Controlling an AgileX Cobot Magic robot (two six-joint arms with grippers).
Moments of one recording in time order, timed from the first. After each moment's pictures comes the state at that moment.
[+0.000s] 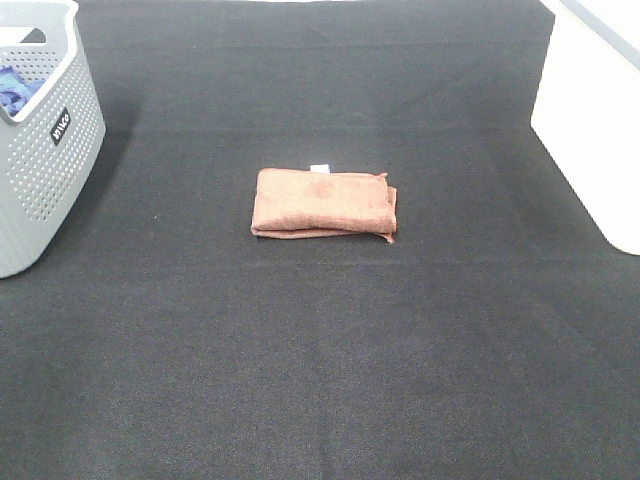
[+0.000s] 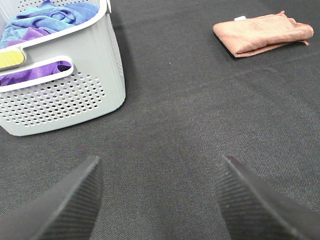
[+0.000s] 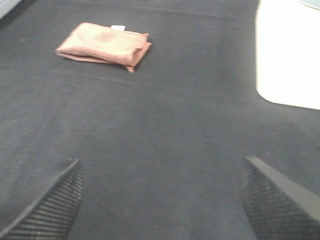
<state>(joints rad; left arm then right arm) 0.00 0.00 -0.50 -0.15 1.06 0.22 0.00 -0.01 -0.51 0.18 1.07 -0.18</state>
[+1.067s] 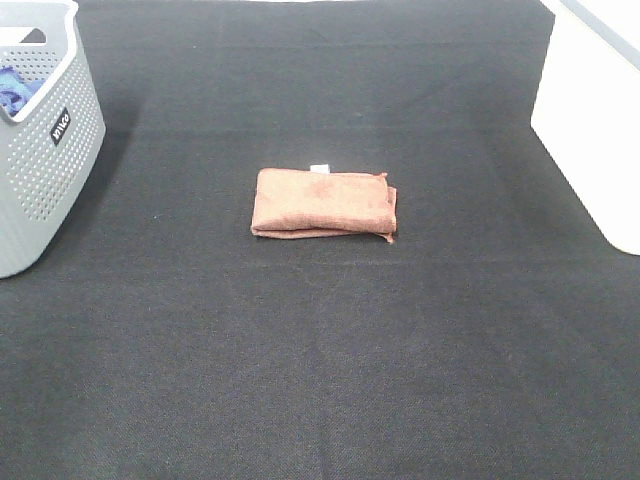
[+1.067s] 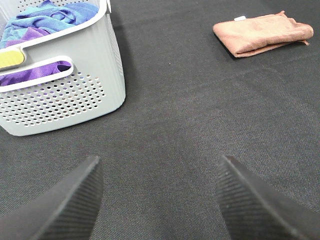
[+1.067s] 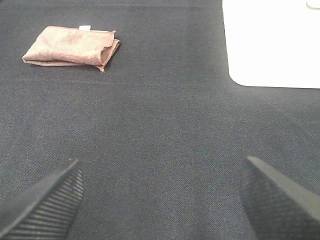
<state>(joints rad) 0.00 0.00 -0.50 -0.15 1.06 0.22 0.00 -0.01 -0.50 0.10 1.07 -0.08</state>
